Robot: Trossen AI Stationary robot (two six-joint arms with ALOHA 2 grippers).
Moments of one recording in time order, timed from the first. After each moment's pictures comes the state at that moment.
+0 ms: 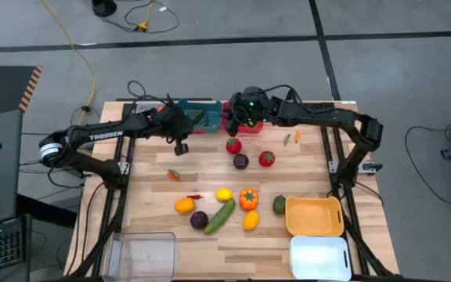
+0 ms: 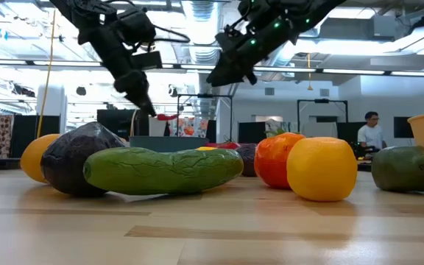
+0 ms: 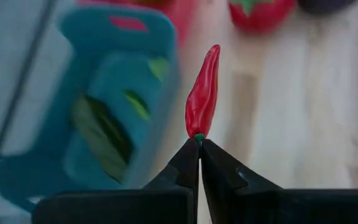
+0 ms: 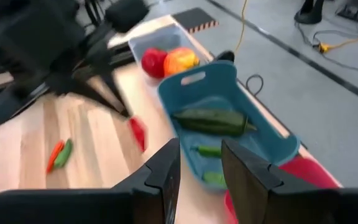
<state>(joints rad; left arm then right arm) 0.52 1.31 0.87 -0.43 -0.04 0.35 -0.39 1.71 1.33 -0.11 0.00 0.10</state>
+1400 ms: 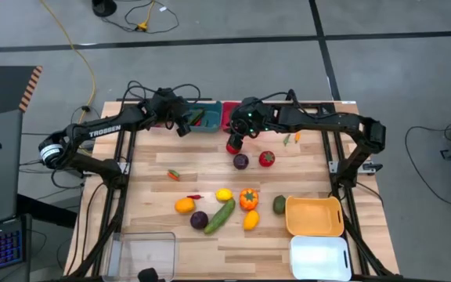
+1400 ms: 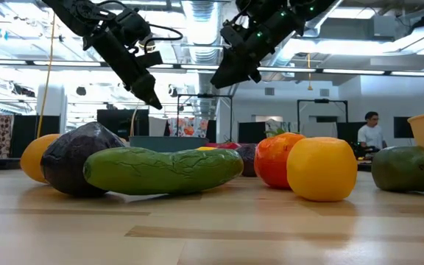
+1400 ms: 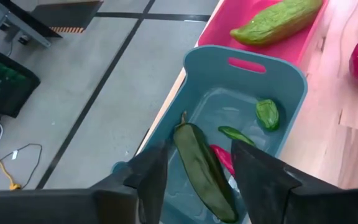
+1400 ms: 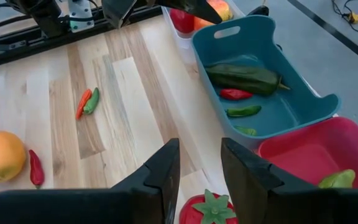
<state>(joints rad) 0.66 1.31 0.87 -0.21 -0.13 0.37 -0.30 1.67 1.33 -0.28 0.00 0.10</state>
